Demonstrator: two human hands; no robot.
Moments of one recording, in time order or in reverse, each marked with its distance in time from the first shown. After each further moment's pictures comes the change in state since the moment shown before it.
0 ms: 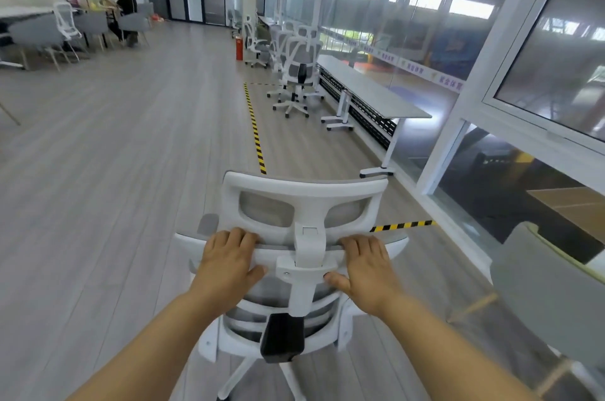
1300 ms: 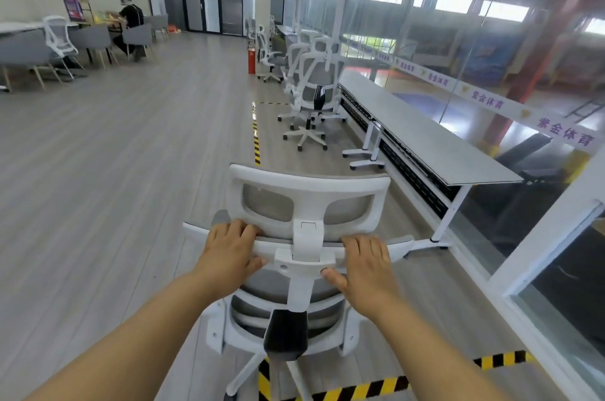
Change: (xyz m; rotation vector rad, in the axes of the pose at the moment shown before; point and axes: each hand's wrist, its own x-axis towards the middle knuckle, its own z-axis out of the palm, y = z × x) left_hand 0.832 -0.259 0.331 0.049 -0.155 -0.059; right_hand 0.881 0.256 0.123 0.063 0.044 0.022
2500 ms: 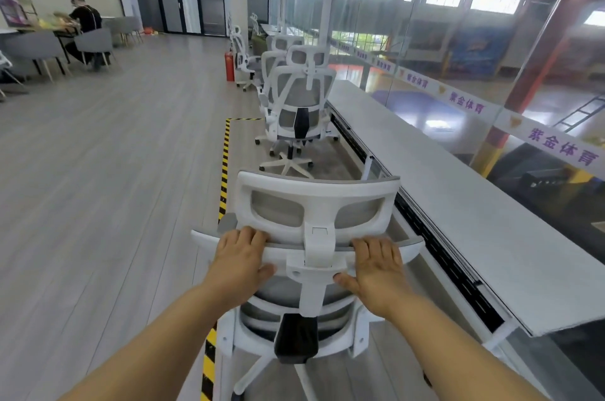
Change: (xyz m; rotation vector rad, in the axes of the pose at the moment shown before) left_hand 0.774 -0.056 0.200 -0.094 0.017 0.012; right_hand 0.733 0.312 0.080 -0.138 -0.163 0.002
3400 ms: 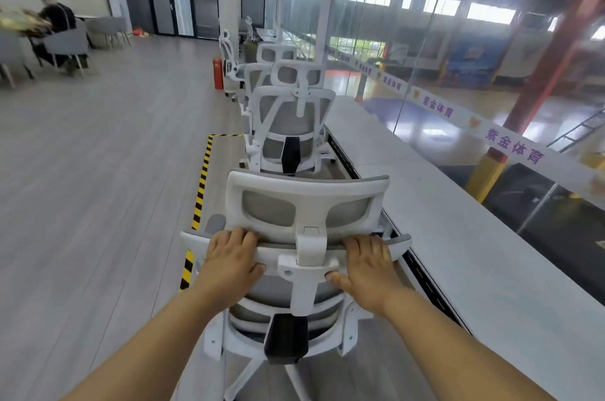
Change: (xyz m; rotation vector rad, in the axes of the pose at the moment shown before) left_hand 0.480 -0.106 0.125 0.009 0.069 0.015; right_hand 0.489 0.152 0.008 -0.022 -0.009 -0.032
